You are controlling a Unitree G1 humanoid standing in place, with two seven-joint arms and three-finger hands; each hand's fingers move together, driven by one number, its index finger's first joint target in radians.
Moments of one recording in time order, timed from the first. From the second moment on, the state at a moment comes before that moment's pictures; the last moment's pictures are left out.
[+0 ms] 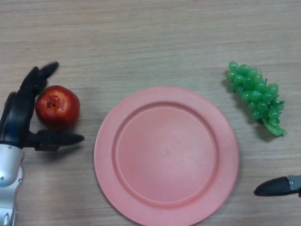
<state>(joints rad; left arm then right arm) -0.20 0.34 0.12 0.17 0.26 -0.11 -0.02 0.20 -0.18 -0.21 -0.91 0.12 0.28 0.22</state>
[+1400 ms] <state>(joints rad) -0.03 0.18 -0.16 -0.25 0.25 0.03 -0.20 0.20 -0.18 -0.23 -0.99 0.12 0.29 0.22</state>
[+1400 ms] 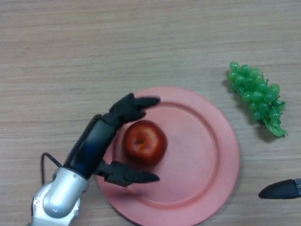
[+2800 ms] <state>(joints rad) -0.04 0.32 0.29 -0.65 -0.29 0.32 -0.25 0.00 -0.23 -0.14 -0.86 0.12 0.38 0.17</state>
